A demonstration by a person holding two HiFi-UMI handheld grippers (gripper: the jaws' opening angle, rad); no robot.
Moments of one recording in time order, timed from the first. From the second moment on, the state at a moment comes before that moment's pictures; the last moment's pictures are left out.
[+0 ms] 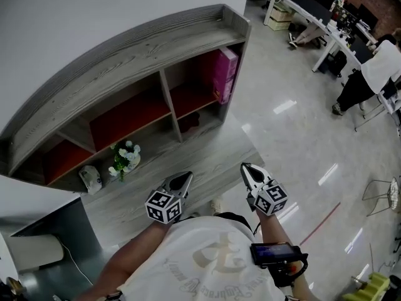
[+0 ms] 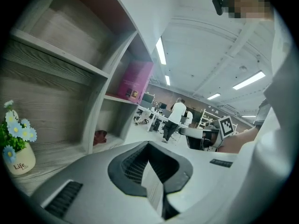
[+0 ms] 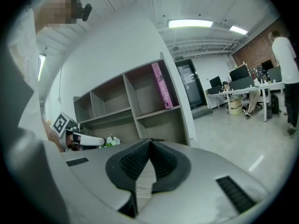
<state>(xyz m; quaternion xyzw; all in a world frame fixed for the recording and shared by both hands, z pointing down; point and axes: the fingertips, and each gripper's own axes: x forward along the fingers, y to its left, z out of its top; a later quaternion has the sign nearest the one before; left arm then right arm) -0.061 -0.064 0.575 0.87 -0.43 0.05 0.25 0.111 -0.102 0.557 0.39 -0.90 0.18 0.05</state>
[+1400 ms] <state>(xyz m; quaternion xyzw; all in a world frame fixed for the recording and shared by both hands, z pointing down) -0.094 -0.137 0.548 0.81 -0.55 0.02 0.22 0.053 -0.303 0.471 0.34 -0.93 0.09 0.01</state>
